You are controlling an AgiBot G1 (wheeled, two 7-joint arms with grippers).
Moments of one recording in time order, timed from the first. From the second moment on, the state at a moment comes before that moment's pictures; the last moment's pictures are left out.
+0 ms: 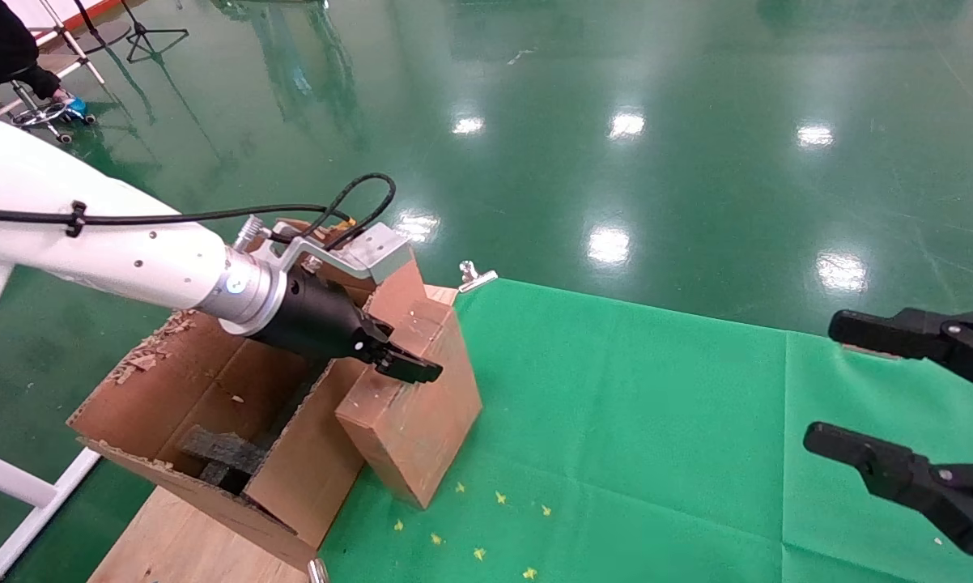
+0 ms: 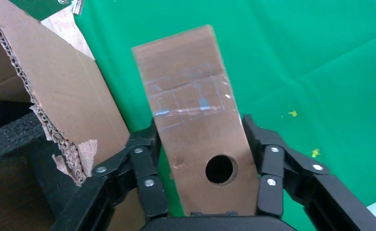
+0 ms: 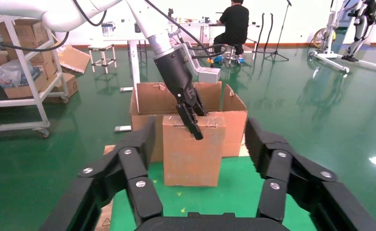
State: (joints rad) left arm -1.58 0.75 0.75 -1.27 1.86 1.46 -1.27; right arm 1.07 -0.57 -0.34 1.23 -0.67 -1.43 0.14
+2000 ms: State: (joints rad) left arm -1.61 0.48 0.61 -0.72 1.82 1.16 -0.66; right arm 1.07 -0.57 -0.34 1.23 -0.67 -1.43 0.14
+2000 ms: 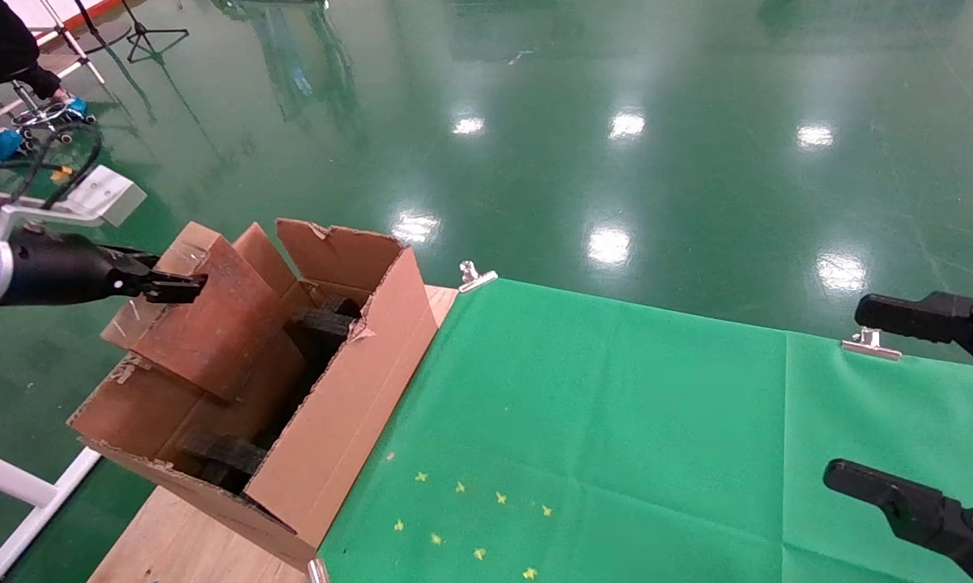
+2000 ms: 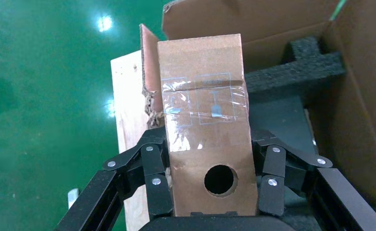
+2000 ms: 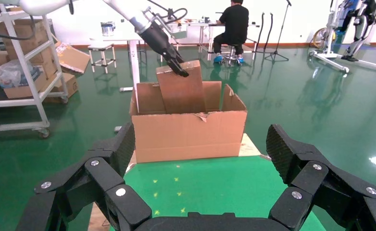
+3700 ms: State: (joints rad) left arm -1.64 0.70 0.65 -0.15 1.90 1.00 -0.46; right arm 1.07 -0.57 -0.34 1.23 -0.67 -1.43 0.14
